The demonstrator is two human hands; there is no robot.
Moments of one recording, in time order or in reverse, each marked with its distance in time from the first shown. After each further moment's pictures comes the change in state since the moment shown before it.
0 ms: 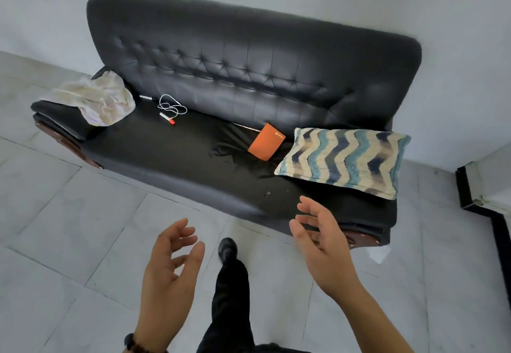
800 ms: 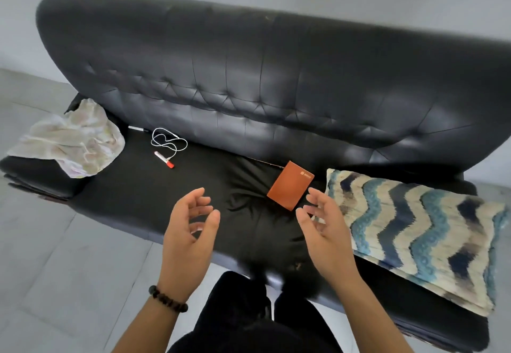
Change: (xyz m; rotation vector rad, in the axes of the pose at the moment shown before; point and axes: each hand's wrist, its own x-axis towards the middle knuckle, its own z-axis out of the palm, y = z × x) left_hand 0.482 0.048 0.113 0.067 -0.105 0.035; right_hand 0.451 -0.024 0.087 0.100 0.110 0.148
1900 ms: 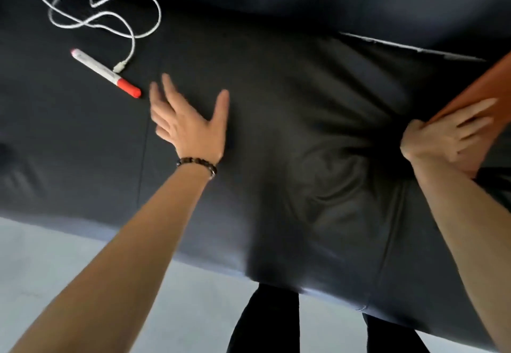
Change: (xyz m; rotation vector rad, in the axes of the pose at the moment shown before) left_hand 0.400 -0.567 0.076 0.709 0.165 -0.154; right_hand 0.352 0.457 0.306 -0.770 0.529 0.794
